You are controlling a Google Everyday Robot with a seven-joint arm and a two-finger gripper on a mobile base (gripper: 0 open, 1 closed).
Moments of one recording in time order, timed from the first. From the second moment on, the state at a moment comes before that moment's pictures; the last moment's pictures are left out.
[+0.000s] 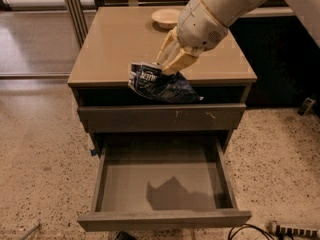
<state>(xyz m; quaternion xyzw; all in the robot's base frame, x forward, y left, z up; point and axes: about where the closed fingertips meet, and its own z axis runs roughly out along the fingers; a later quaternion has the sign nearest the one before) 0.550 -0.021 0.944 -0.79 0.52 0.17 0.28</state>
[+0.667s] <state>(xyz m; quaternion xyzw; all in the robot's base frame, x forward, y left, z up) 0.526 -0.028 0.877 -0.77 0.54 0.22 0.26</state>
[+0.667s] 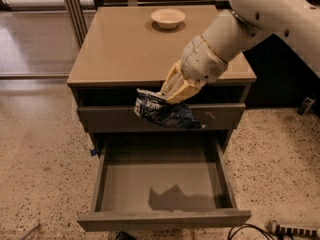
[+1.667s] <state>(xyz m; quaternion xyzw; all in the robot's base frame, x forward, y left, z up) 0.499 -0.066 0.723 -0.73 0.60 0.23 0.21</state>
